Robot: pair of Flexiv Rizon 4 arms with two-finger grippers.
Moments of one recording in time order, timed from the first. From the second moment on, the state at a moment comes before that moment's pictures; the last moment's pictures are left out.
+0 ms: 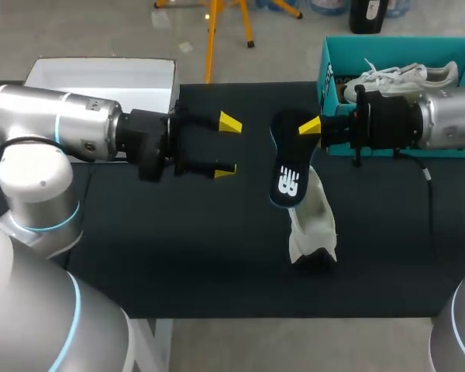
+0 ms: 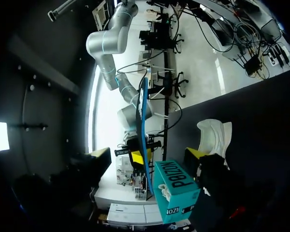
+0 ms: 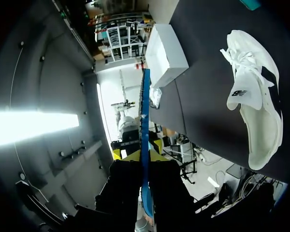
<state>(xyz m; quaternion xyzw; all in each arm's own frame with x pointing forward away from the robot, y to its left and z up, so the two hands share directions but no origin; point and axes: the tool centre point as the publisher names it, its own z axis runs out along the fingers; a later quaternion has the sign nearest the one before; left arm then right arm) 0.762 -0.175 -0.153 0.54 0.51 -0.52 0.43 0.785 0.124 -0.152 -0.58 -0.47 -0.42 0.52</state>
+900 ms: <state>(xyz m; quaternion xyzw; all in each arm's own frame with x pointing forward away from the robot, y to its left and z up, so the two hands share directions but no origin) 0.783 -0.253 -0.165 0.53 0.50 -0.49 0.47 0.785 0.124 -0.152 -0.58 -0.47 -0.42 0.52</state>
